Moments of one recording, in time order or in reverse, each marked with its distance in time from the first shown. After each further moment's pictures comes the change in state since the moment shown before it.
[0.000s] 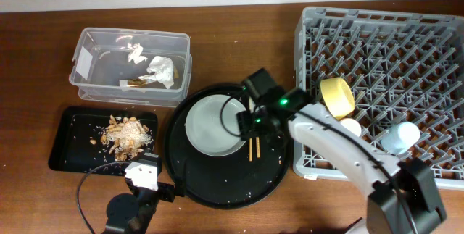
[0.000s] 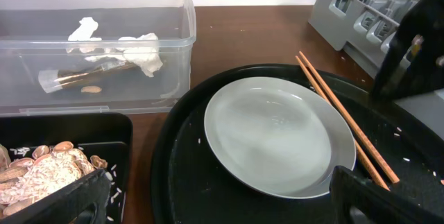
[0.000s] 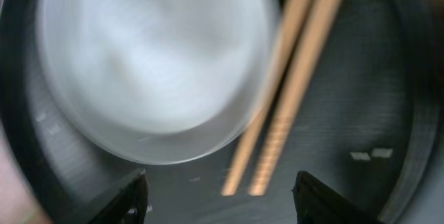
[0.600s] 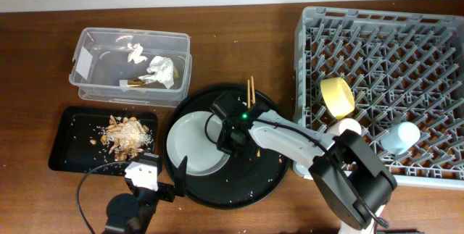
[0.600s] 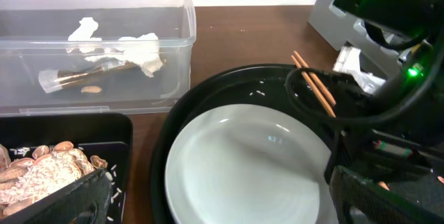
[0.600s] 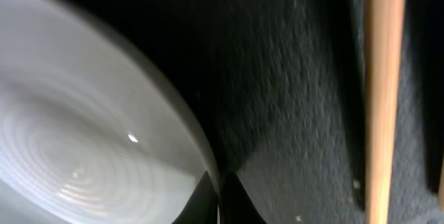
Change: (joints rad) left arm 0.000 0.000 0.000 0.000 0.000 0.000; right arm 0.122 0.248 -0.009 0.115 -0.048 0.672
